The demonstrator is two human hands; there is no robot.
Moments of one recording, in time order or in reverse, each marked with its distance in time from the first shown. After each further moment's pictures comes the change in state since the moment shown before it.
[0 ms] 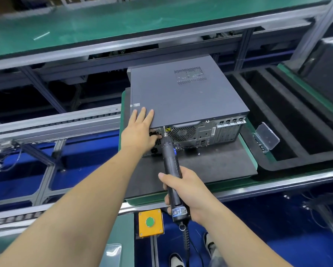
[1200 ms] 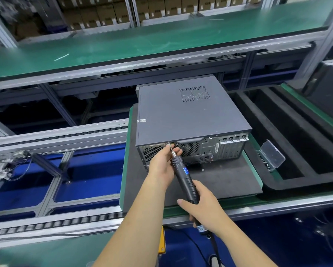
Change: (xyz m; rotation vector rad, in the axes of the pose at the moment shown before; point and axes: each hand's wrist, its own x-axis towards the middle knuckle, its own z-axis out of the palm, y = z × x) left_hand -0.036 0.075 0.003 -2.125 -0.194 -0.866; right_hand 0.025 0.033 -0.061 -0.544 0.092 -0.244
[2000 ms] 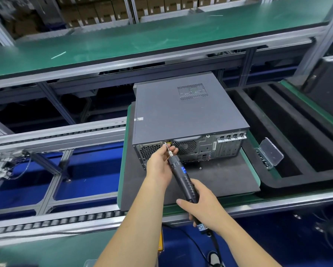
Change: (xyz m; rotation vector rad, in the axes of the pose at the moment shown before) left_hand -0.001 -0.005 0.000 -0.061 -0.006 0.028; right_hand 0.003 0.010 -0.009 0.008 -0.051 -0.035
